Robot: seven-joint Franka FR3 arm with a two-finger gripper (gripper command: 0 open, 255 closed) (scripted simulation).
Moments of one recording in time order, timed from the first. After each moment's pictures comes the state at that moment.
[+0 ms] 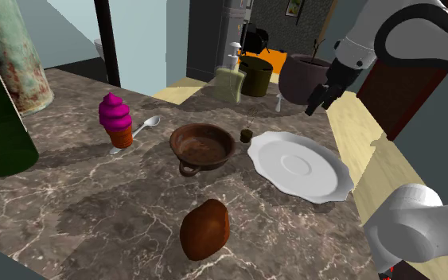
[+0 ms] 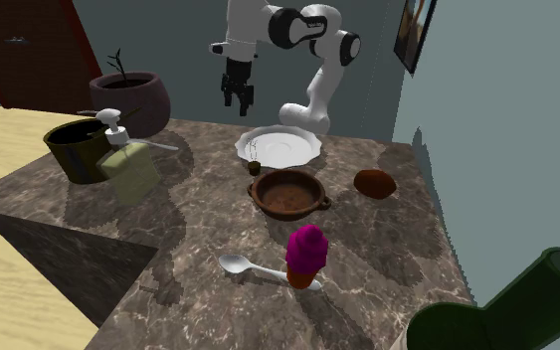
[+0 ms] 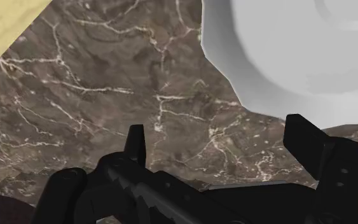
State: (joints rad) arm 0.00 -0.81 -0.01 -2.33 -0.09 1.70 0.08
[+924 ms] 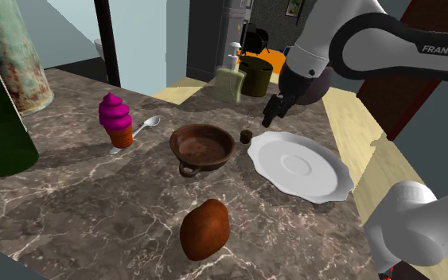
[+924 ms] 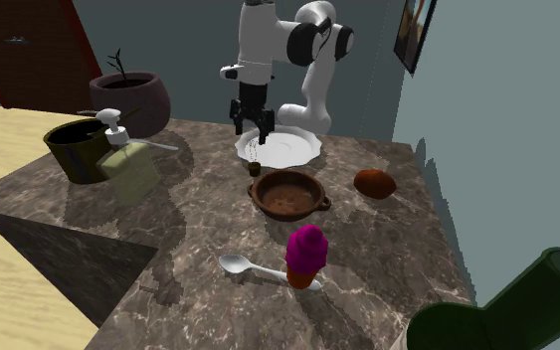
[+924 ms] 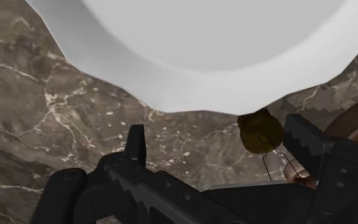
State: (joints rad) arm 0.14 -0.59 0.14 -2.26 0.04 1.85 0.12
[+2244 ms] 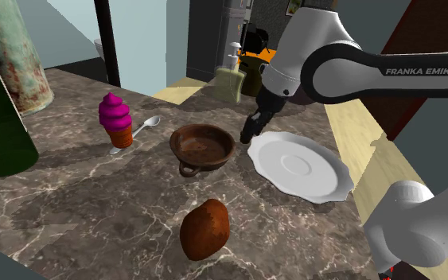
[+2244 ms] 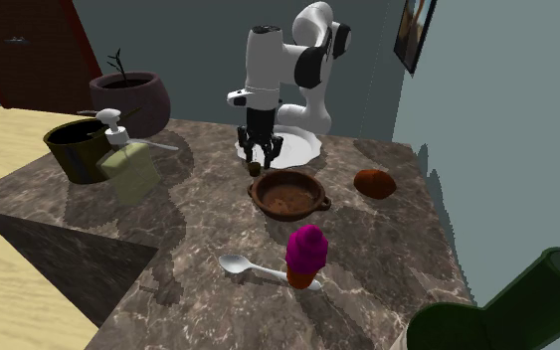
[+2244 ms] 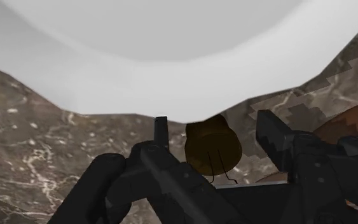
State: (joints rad) arm 0.18 -0.48 0.20 -2.30 0.07 2.00 0.13
